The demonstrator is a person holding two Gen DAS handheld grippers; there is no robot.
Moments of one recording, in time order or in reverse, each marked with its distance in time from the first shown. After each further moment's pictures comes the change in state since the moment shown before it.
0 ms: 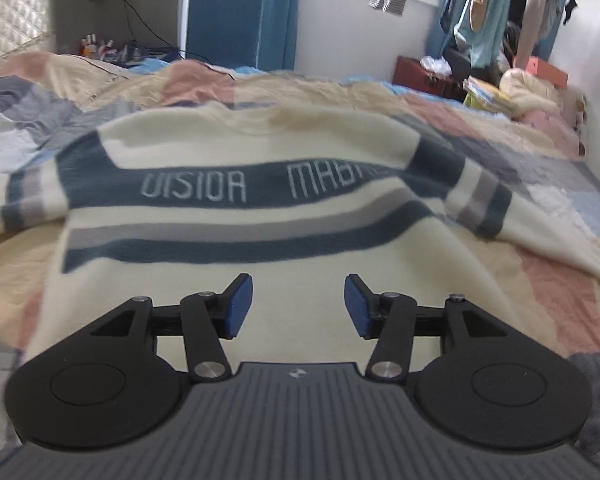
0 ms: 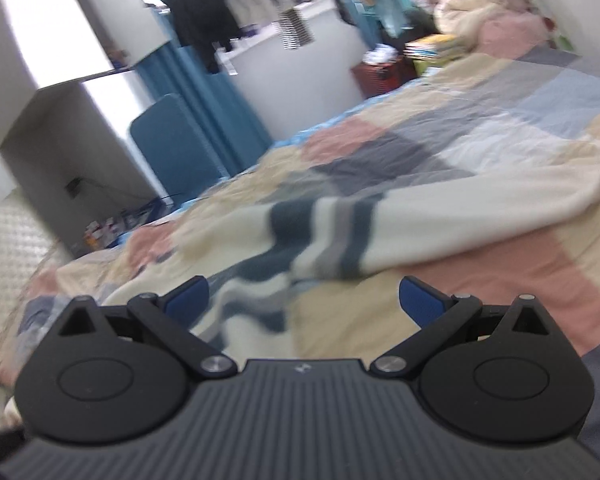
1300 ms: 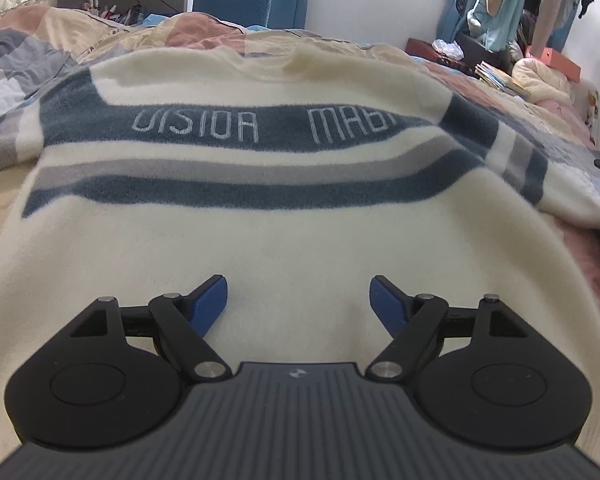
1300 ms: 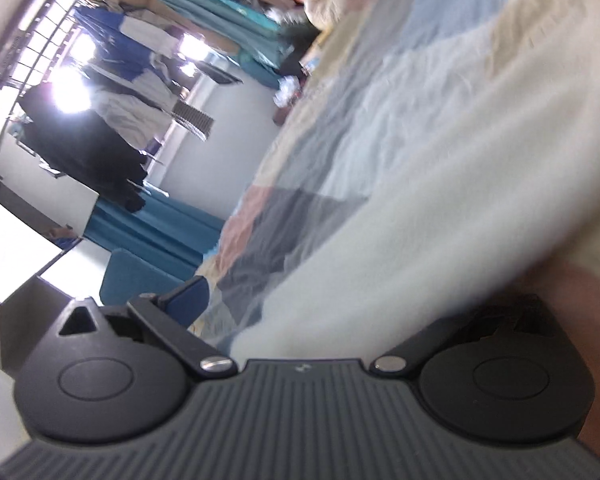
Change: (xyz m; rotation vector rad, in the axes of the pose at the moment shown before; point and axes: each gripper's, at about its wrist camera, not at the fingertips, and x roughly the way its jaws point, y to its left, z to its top) left arm 0.069 0.032 -0.040 -0.053 0.041 -0.010; right arm 0.165 -0.175 0.026 0.508 -0.226 0.094
